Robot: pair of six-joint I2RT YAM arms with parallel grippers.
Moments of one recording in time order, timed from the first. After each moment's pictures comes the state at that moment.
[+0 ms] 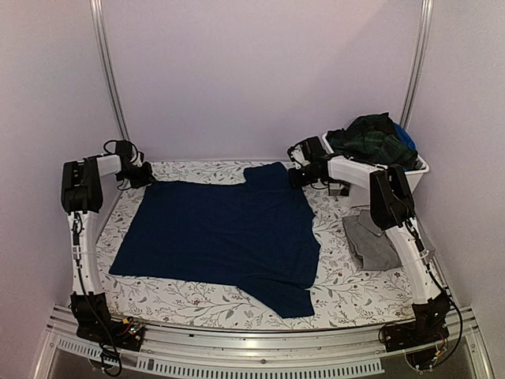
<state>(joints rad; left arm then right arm) 0.14 2.52 2.02 -0.41 0.37 -0.29 0.44 2.63 2.24 -0.42 -0.11 0.09</state>
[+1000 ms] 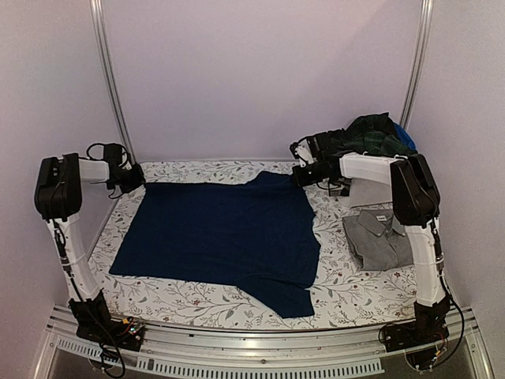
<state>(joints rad) 0.15 2.11 1.44 -0.10 0.25 -0.40 0.46 2.31 1.85 -0.29 -0.18 0.10</state>
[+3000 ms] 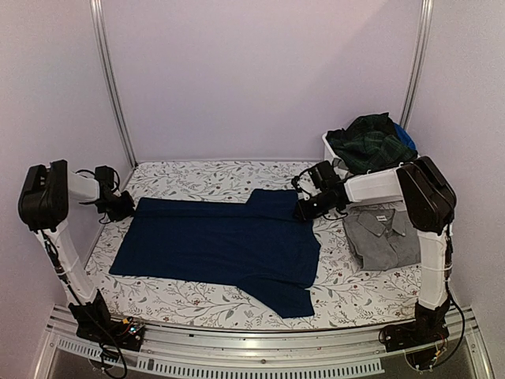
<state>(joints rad) 0.21 1.92 1.05 -0.12 0.11 -0.44 0.53 2.12 1.37 -0.19 -0.19 0.12</state>
